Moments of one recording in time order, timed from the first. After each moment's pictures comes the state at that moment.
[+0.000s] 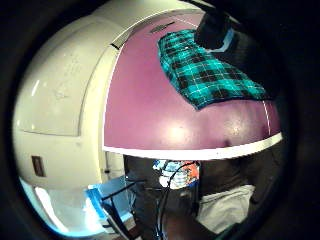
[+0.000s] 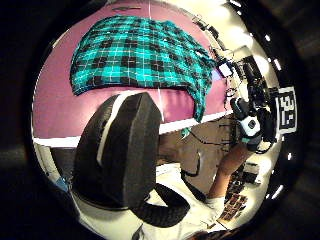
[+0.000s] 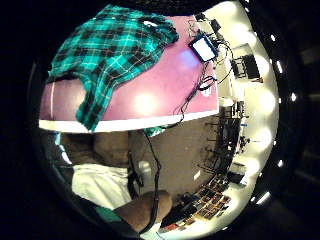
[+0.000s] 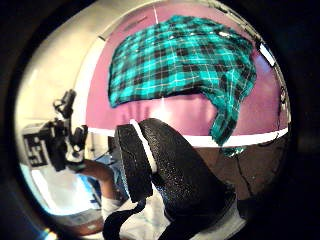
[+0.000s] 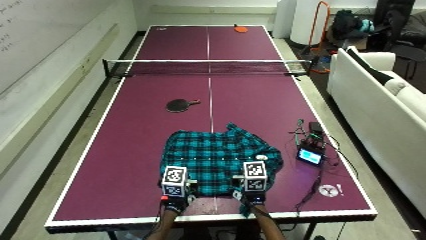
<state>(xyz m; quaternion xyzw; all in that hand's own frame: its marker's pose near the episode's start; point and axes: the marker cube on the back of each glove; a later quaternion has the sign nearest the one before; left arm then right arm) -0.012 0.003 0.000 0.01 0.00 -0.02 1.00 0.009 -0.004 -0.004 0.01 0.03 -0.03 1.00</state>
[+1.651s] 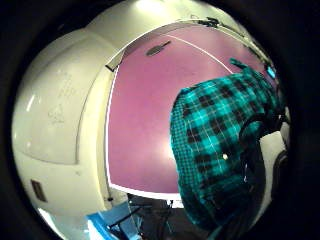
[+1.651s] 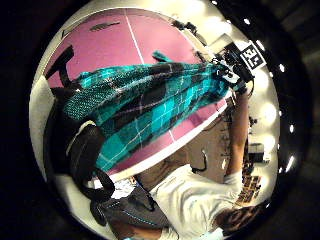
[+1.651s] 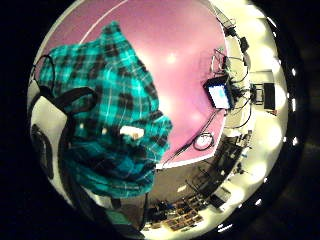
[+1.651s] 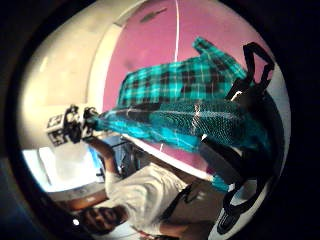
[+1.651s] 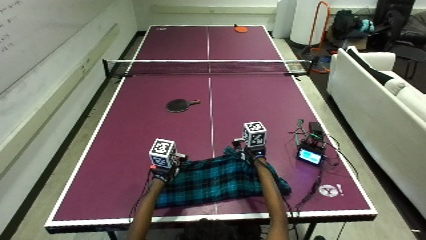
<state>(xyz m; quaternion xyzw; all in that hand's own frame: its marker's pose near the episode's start) -0.084 -0.118 -0.015 0.05 0.03 0.07 1.00 0.018 -0.153 -0.088 -0.04 0.02 -0.11 0.99</state>
